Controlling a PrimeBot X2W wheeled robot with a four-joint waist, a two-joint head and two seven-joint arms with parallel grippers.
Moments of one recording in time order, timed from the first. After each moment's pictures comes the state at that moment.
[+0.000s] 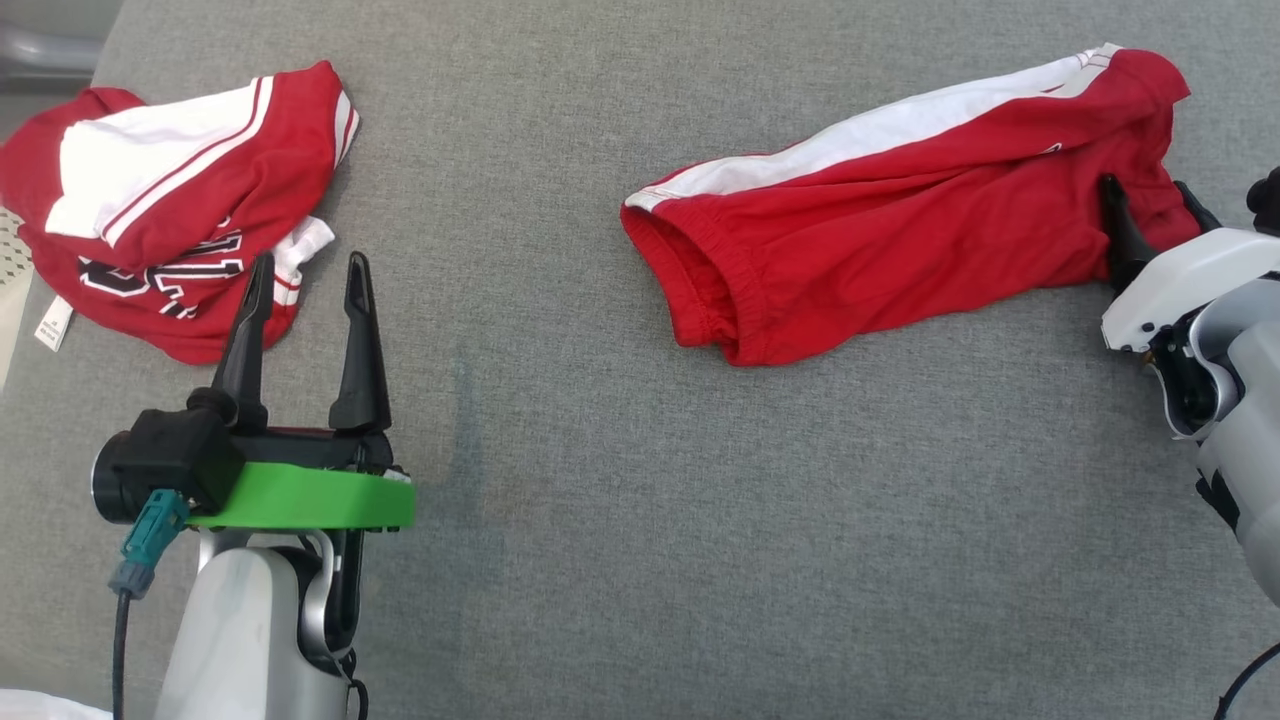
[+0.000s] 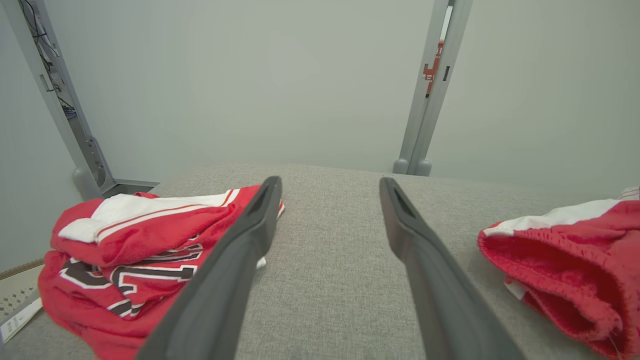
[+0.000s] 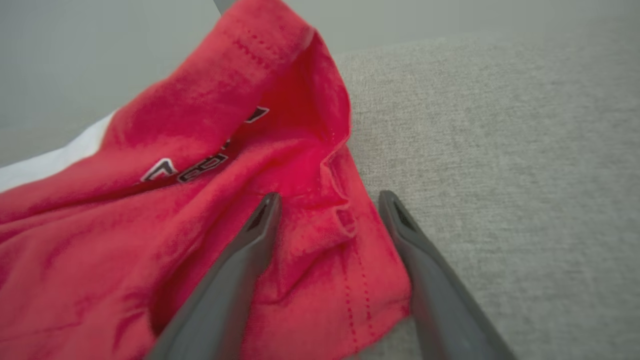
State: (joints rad) left arm -0.30 0.06 -0.06 0.13 -0.25 -0.11 -0.26; right arm -0.87 -0.42 0.48 1.06 0.84 0.13 -0.23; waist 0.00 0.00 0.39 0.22
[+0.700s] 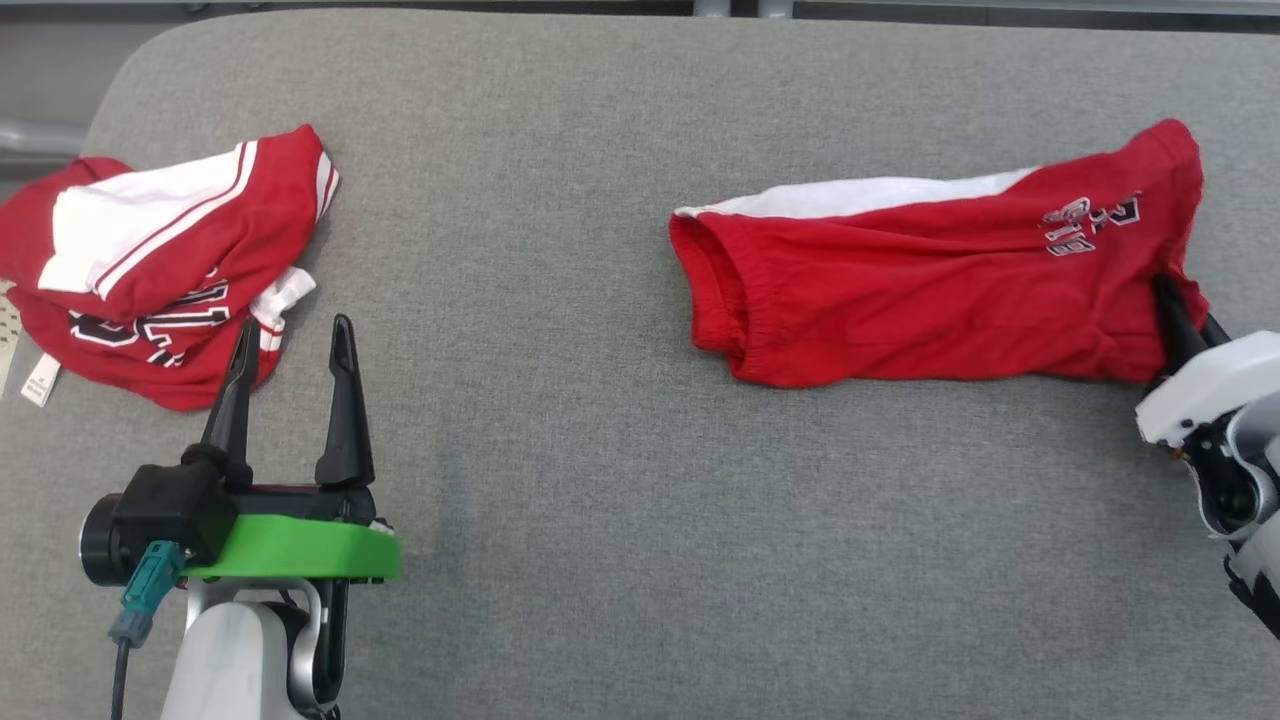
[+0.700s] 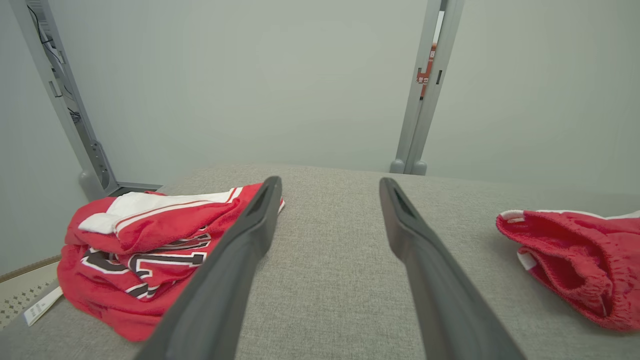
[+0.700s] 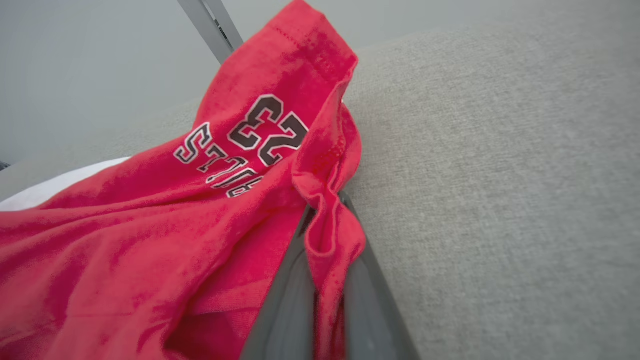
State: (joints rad) left arm -0.21 0.05 -0.01 0.13 -0.21 -0.12 -0.26; right arm -0.65 -0.51 0.48 0.89 1.00 0.13 -0.26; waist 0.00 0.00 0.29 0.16
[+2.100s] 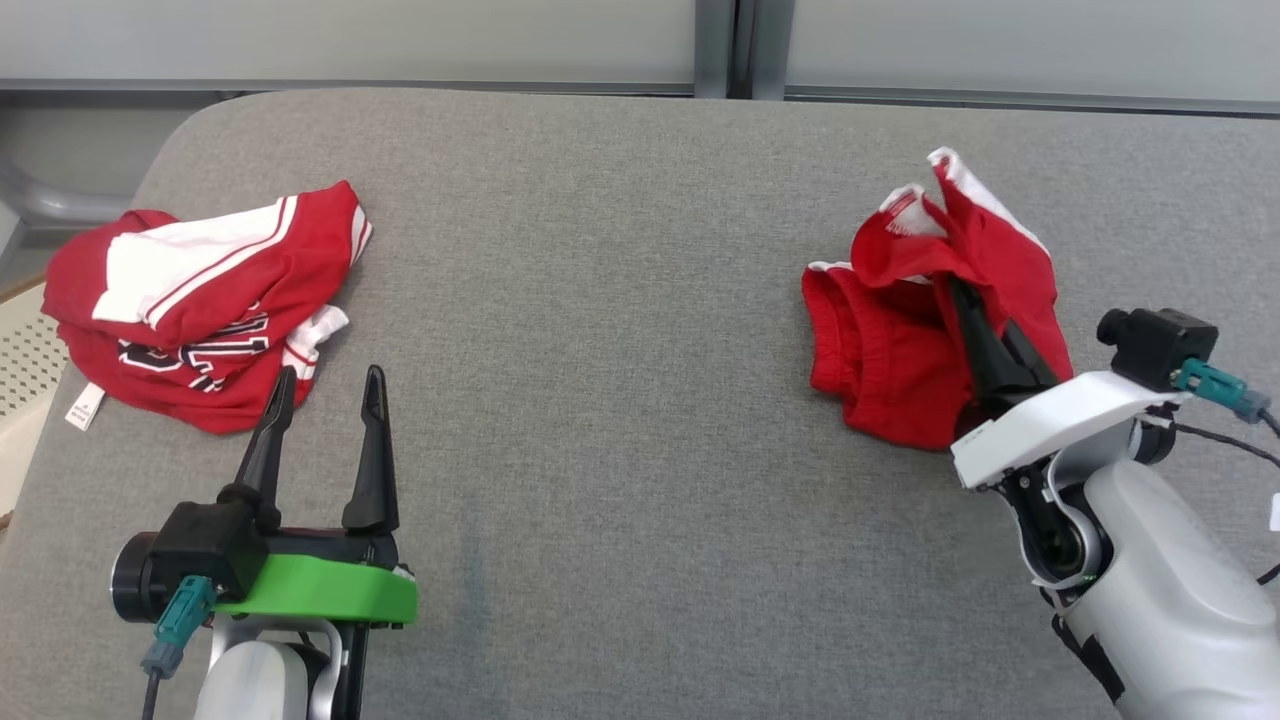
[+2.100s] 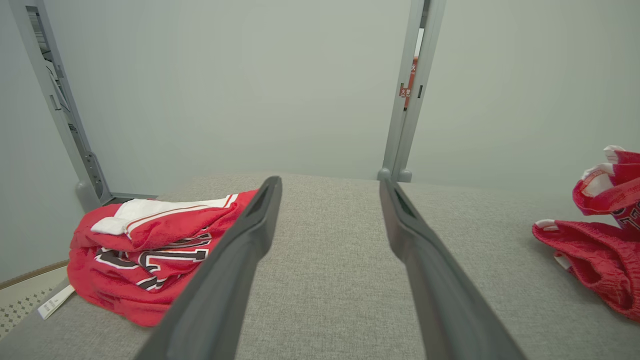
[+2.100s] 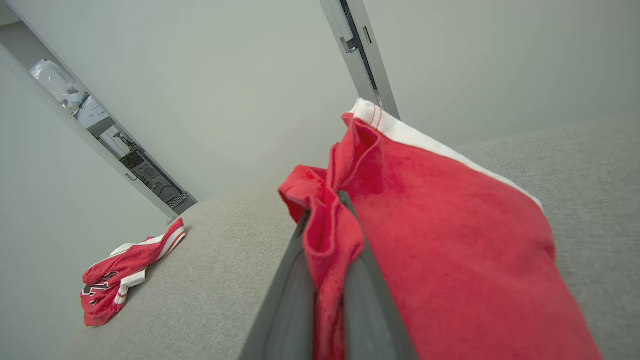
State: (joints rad) left arm -0.14 0.05 -0.04 0.13 -0.20 -0.13 -0.26; right arm -0.46 -0.29 0.35 0.44 0.79 0.13 -0.24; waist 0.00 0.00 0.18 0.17
